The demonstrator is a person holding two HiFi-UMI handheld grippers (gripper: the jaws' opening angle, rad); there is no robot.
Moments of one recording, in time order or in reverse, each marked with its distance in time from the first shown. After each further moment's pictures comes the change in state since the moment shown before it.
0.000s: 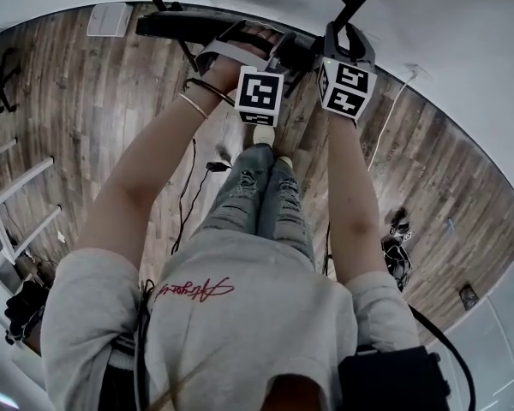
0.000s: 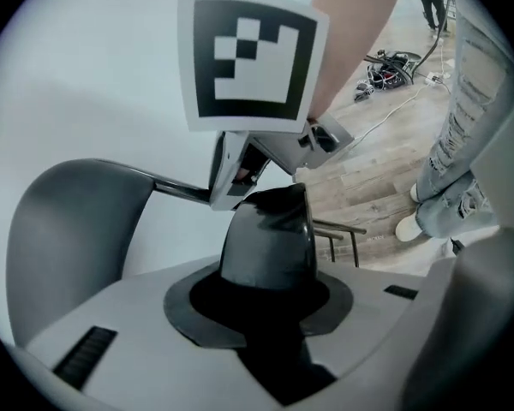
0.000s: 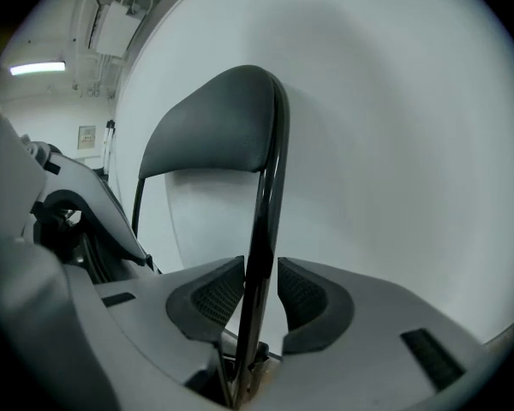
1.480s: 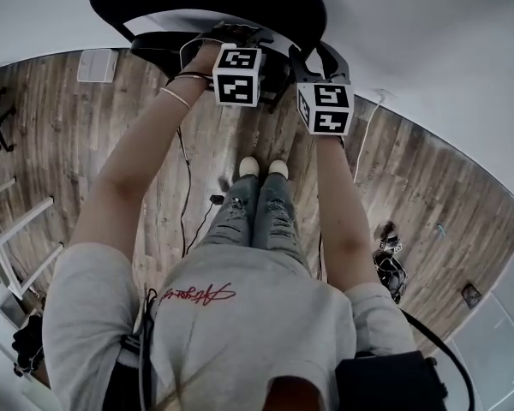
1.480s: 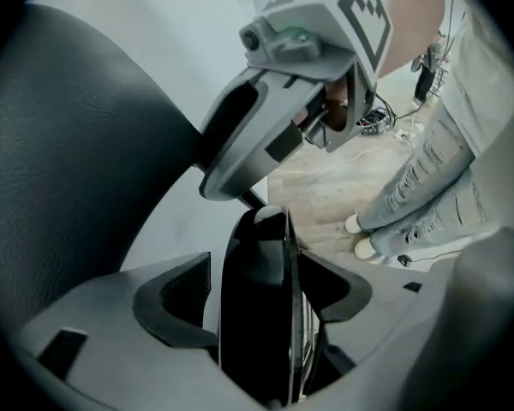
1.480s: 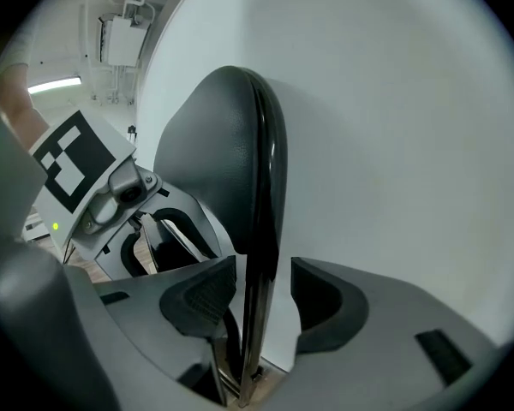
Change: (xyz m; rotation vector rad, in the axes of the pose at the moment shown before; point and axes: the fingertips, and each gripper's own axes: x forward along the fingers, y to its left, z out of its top) left arm 0.037 0.073 -0.002 -0.106 -0.095 -0.396; right arm 0.017 -0.010 0.070 -0.049 0.032 0.165
